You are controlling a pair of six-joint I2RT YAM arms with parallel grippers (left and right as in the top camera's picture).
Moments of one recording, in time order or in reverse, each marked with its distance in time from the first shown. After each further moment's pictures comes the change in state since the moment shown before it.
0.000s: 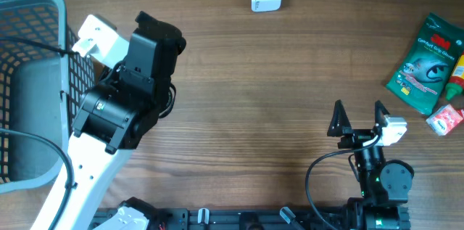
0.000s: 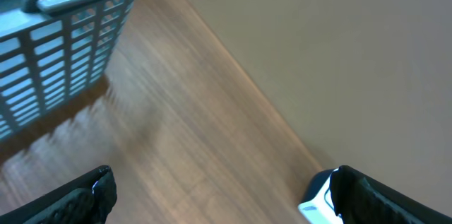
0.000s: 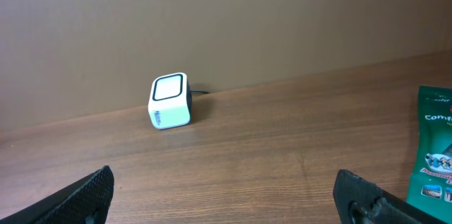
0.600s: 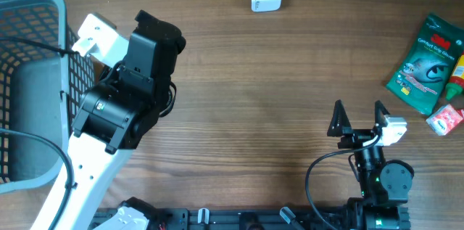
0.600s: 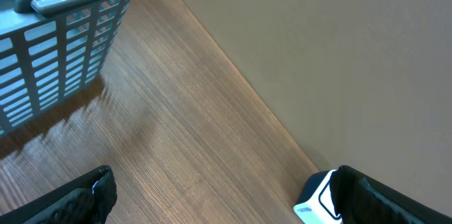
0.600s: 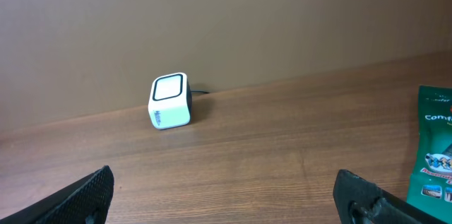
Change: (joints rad) left arm 0.000 0.000 0.000 0.022 0.000 -0.001; right arm 0.000 0.000 0.000 0.000 0.000 0.000
